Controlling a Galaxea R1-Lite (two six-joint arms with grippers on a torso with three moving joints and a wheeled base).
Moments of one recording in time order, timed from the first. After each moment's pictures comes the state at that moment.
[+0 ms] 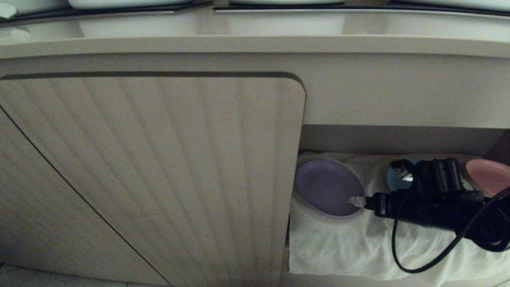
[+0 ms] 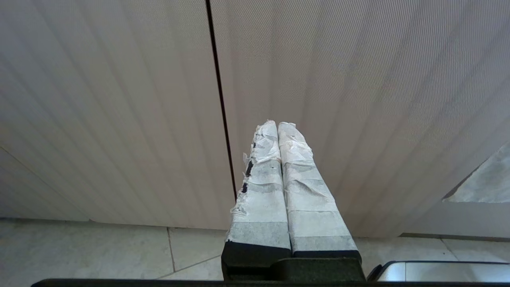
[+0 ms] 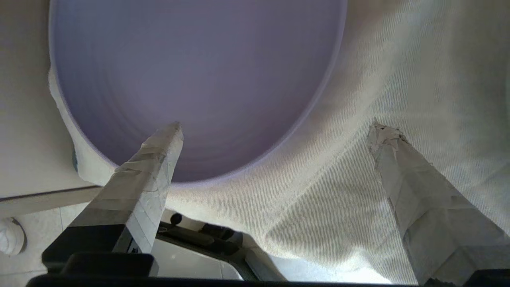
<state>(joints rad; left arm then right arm) 0.00 0.00 0.00 0.02 -0.01 -0.01 0.14 1.88 -0.59 -0.65 0.23 0.24</state>
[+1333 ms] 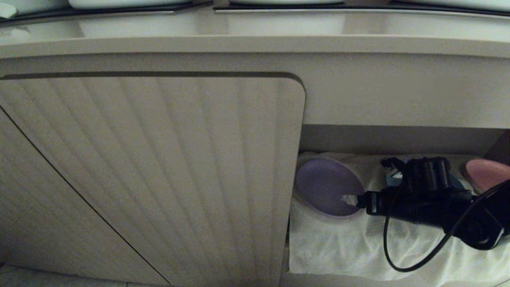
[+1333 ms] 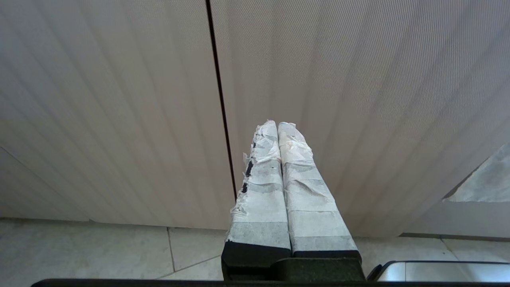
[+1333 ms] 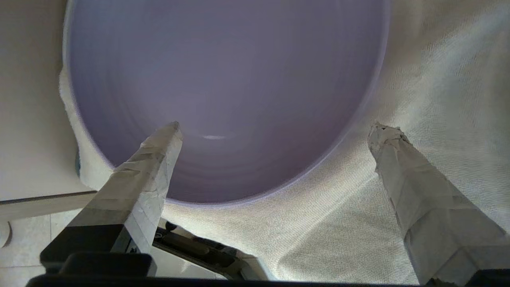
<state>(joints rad) 0.00 0.00 0.00 0.02 -0.01 -0.01 0.18 1.92 -0.62 -0.70 0.23 0.20</state>
